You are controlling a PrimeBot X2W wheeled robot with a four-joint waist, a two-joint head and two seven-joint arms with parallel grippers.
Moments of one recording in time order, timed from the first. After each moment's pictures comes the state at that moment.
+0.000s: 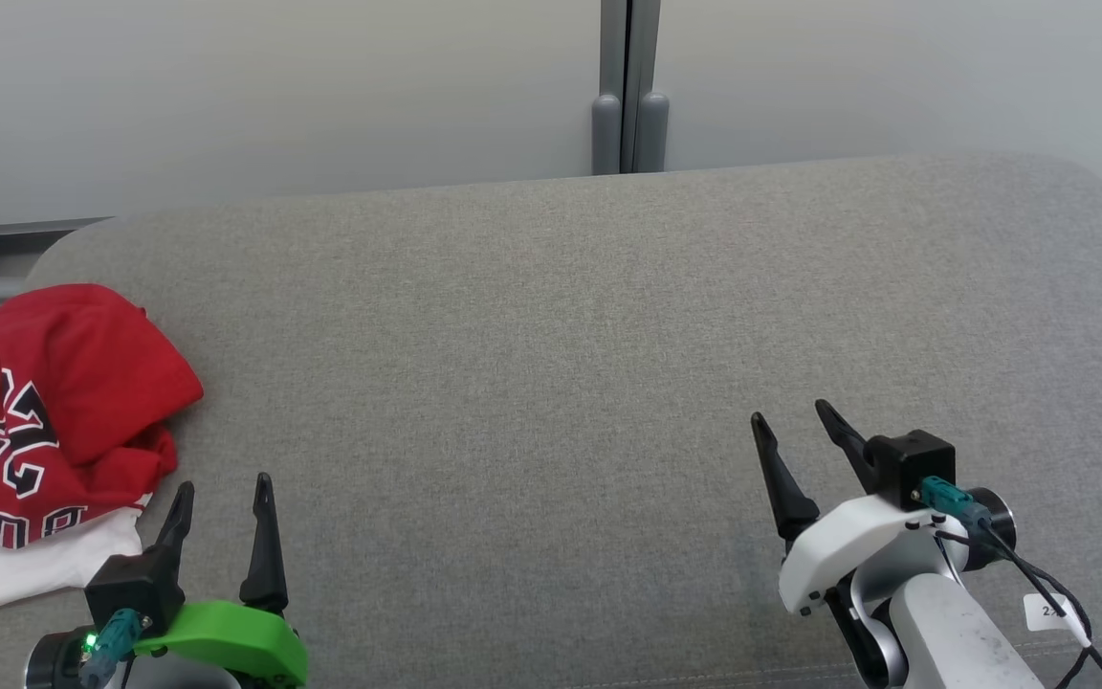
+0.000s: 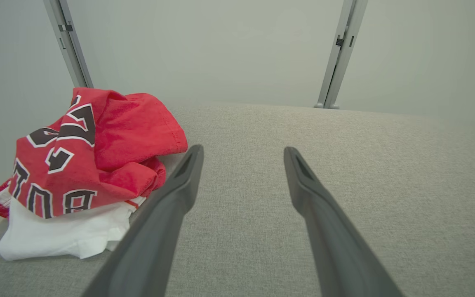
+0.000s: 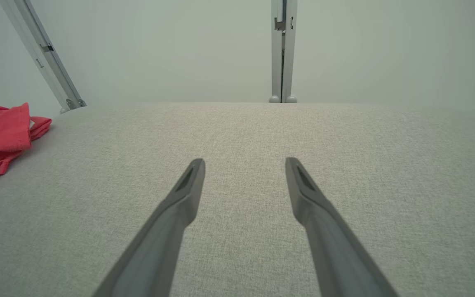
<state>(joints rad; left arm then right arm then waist) -0.02 0.14 -0.07 0.24 -0.28 0.02 -0.17 -0.23 -0.05 0.17 0.42 0.17 0.13 -0.16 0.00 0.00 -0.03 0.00</state>
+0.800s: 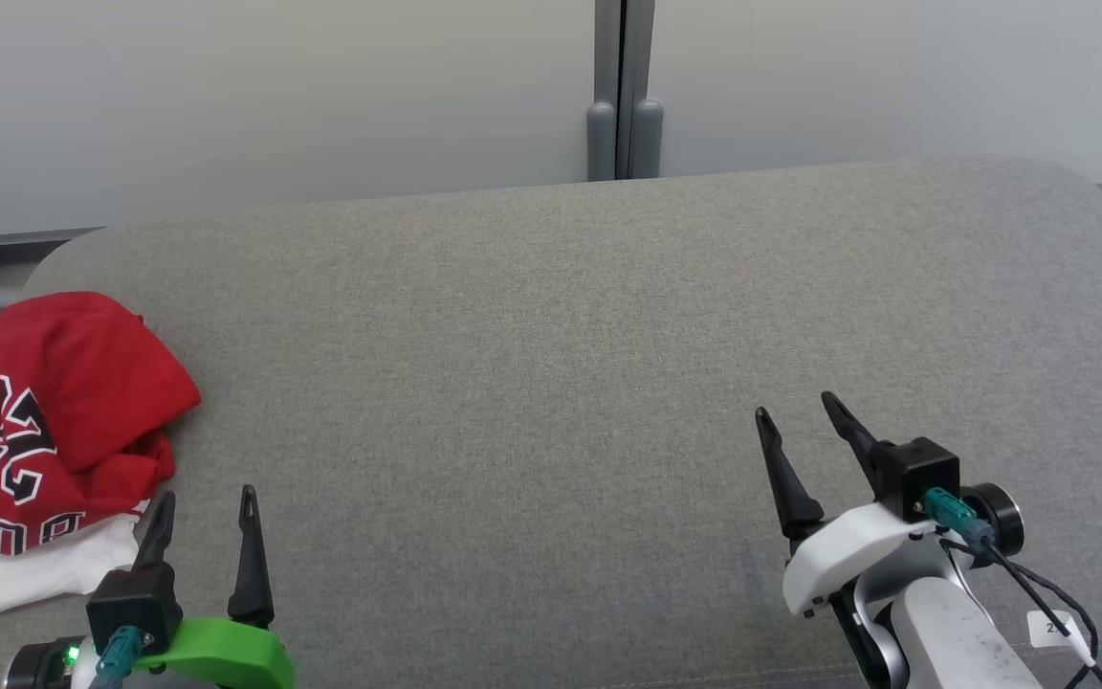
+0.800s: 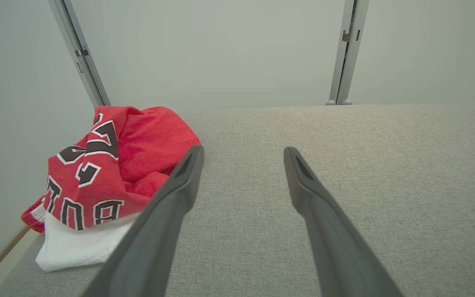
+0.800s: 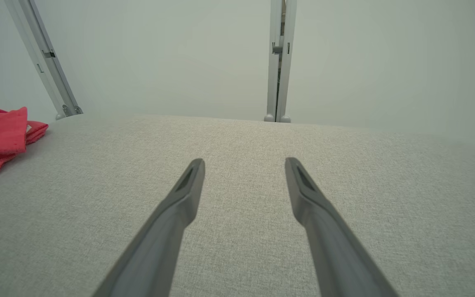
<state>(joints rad) 0.00 0.16 -0.06 0.23 -0.18 0.04 -0.19 -0.22 -0.05 0.16 0.41 0.10 0.13 -0.23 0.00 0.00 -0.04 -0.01</state>
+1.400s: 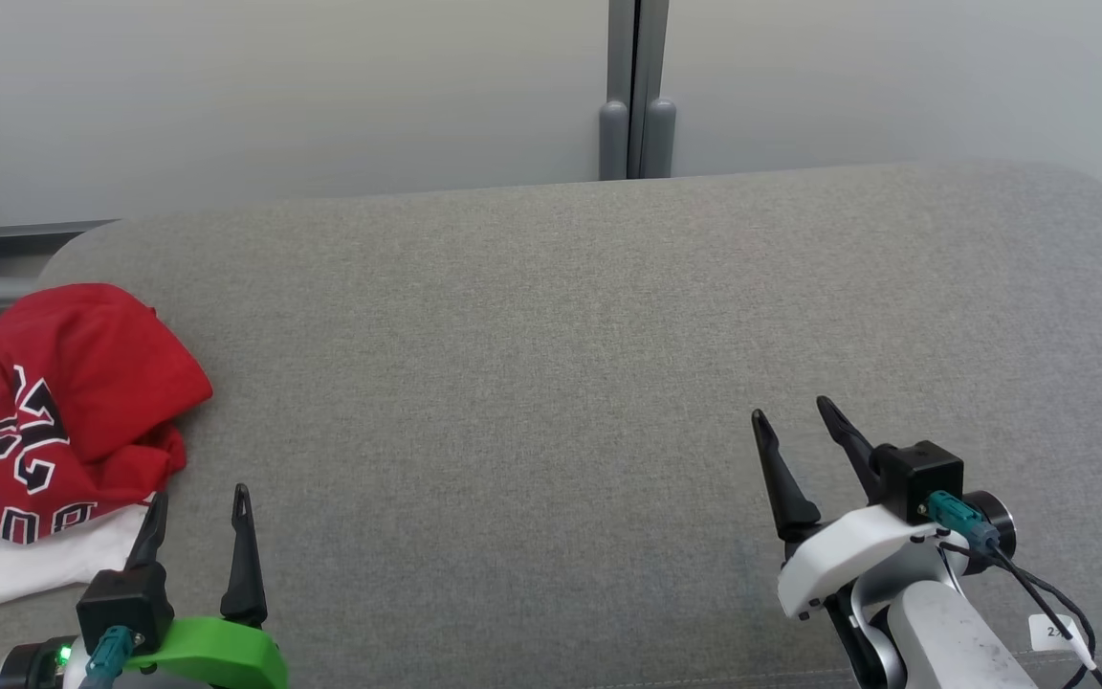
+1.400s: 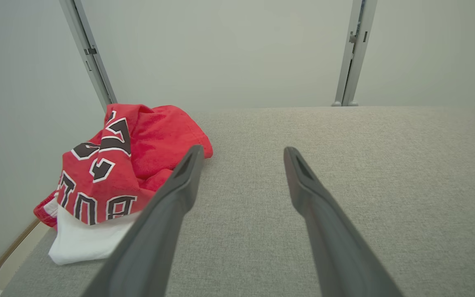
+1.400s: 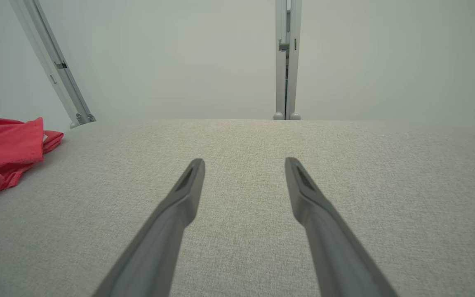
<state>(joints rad) 0.01 0.17 -0.06 0.22 -0.20 0.05 -0.19 -0.22 -0.05 0.18 0.42 0.17 0.13 -0.24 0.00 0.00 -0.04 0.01</state>
